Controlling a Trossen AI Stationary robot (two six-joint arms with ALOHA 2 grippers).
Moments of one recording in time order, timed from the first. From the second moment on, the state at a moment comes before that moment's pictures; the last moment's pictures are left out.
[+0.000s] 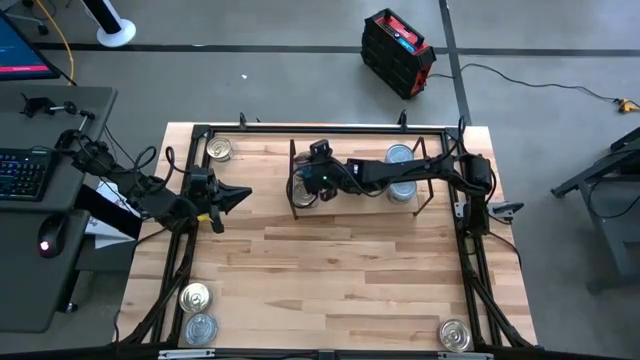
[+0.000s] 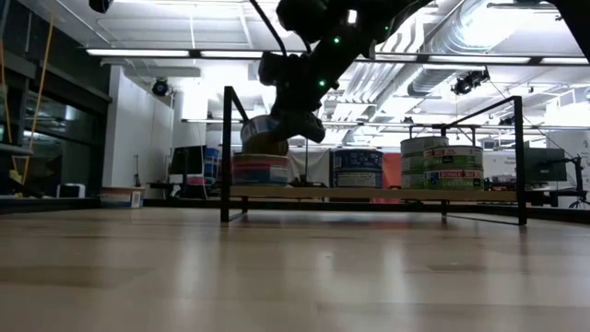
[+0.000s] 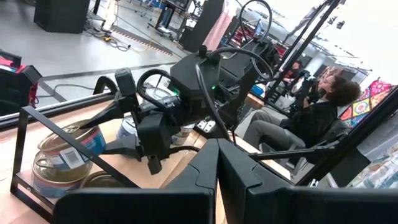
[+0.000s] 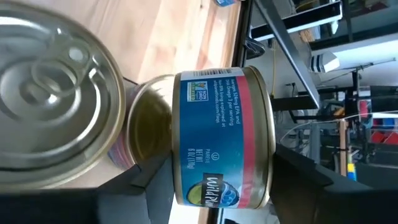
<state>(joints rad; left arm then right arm) -0.55 0.70 0.75 -0.20 -0.88 -0.61 -0.13 1.94 1.43 -0.16 0.49 -0.87</state>
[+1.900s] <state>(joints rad) -0.55 0.70 0.75 -0.21 -0.88 -0.61 -0.12 1.94 1.54 -0.30 0.40 -0.50</state>
